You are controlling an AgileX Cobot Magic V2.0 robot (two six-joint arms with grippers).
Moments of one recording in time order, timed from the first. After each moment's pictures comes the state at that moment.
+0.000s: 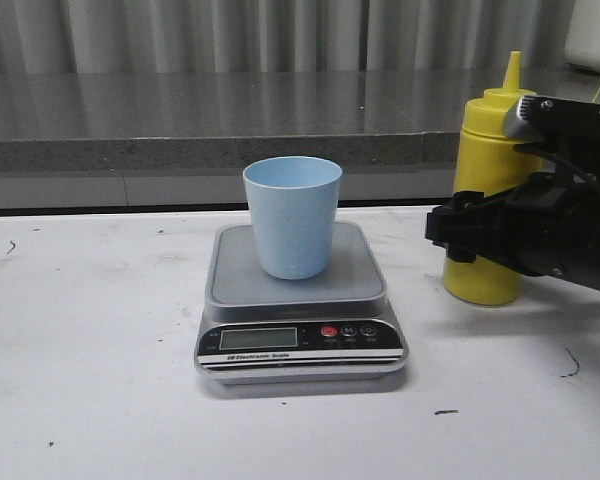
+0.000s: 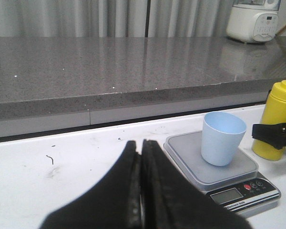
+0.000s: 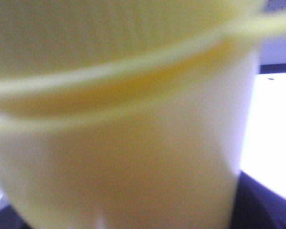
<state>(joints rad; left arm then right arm) -0.30 0.05 -0.32 -0.10 0.44 0.02 0.32 1.95 -0.55 0.16 -1.12 0.15</state>
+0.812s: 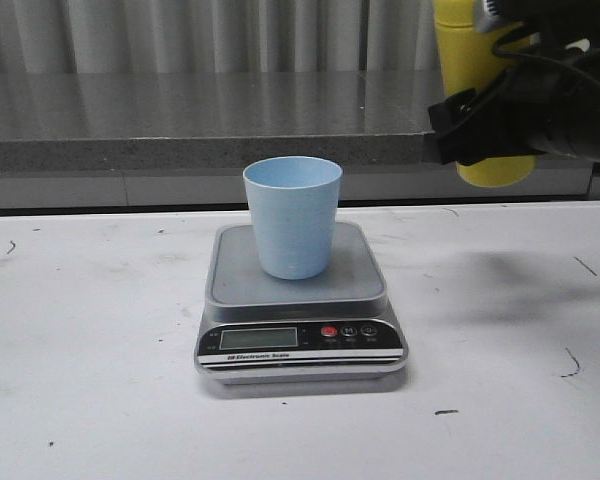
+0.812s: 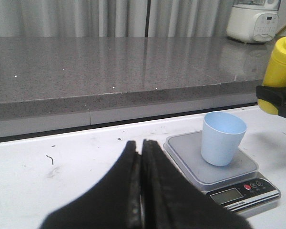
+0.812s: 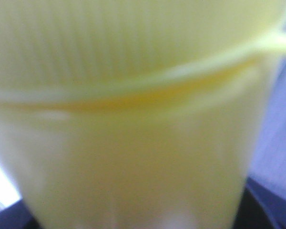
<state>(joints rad) -0.30 0.05 -0.32 -0.10 0.44 0.02 0.32 1.70 -0.67 0.16 -0.93 -0.44</state>
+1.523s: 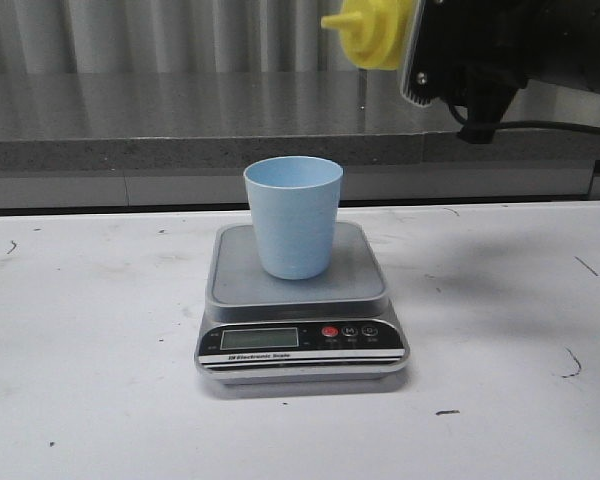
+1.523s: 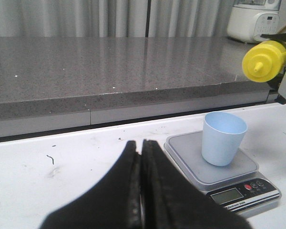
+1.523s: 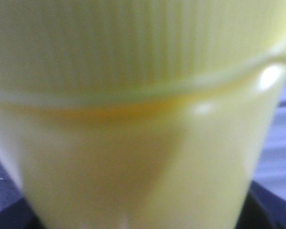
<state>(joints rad) -0.30 0.05 -0.32 -0.10 0.44 0.02 0.32 1.70 -0.80 0.04 -0.94 -1.50</state>
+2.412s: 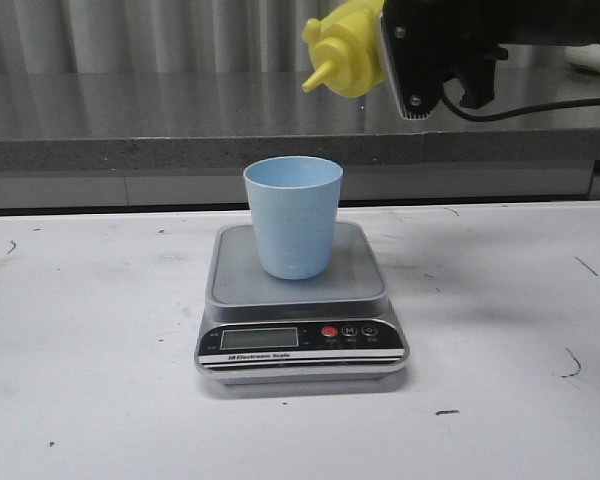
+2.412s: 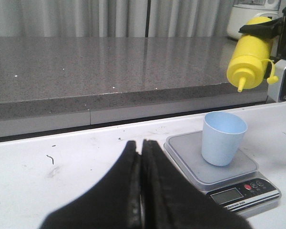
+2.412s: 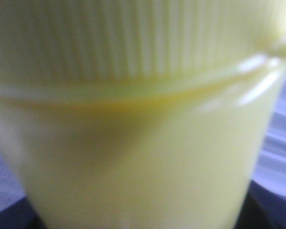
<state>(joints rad) -0.30 0.05 -0.32 -0.10 0.44 0.02 0.32 1.71 -0.96 -0.08 -0.73 -1.78</state>
